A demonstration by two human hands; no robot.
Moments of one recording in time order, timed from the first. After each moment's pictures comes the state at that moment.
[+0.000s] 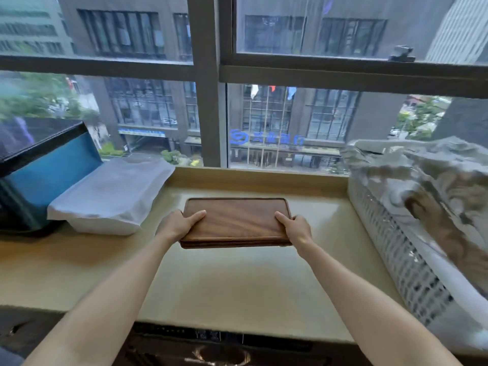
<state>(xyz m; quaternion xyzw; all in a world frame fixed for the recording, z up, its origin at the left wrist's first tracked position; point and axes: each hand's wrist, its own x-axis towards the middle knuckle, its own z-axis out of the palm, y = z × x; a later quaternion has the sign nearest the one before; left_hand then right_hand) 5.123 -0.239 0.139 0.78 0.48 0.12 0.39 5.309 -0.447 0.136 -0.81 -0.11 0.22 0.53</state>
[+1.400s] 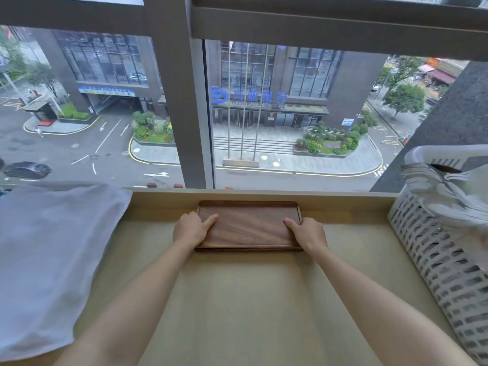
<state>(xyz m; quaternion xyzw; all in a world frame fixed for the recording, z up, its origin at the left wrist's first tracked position) 5.329 -0.097 0.065 0.85 0.47 0.00 0.24 5.482 -0.309 0.071 -0.93 -0.12 0.18 0.29</state>
